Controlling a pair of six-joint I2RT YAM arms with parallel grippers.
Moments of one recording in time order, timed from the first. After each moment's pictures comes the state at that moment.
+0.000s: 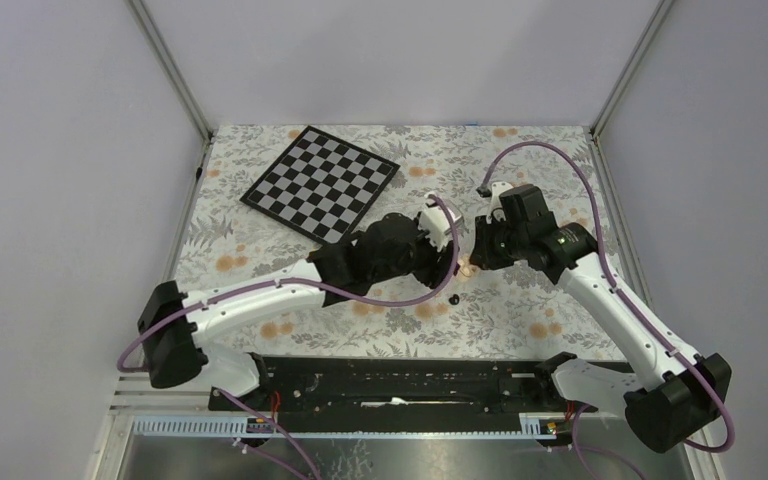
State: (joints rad) left arm -1.10 1.43 1.17 -0.14 -0.03 -0.13; right arm 0.47 1.12 1.04 -0.82 -0.16 0.23
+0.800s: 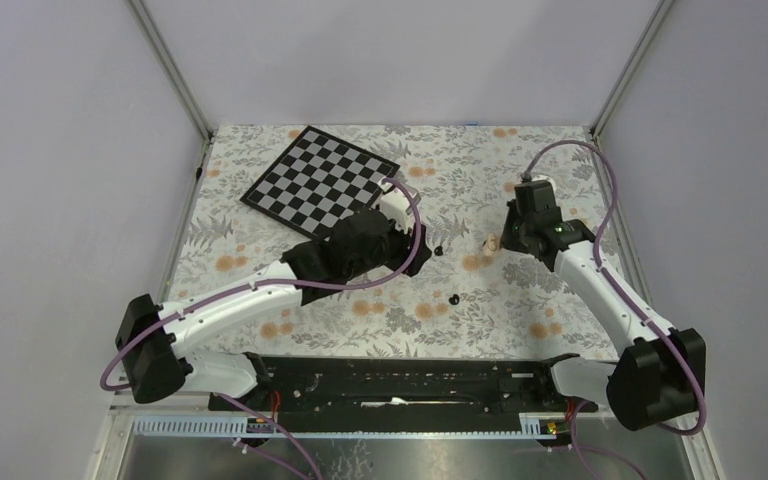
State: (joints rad) left arm -0.99 1.30 1.07 -0.19 -0.12 -0.34; right arm 0.31 1.21 0.94 -0.60 0.16 0.42
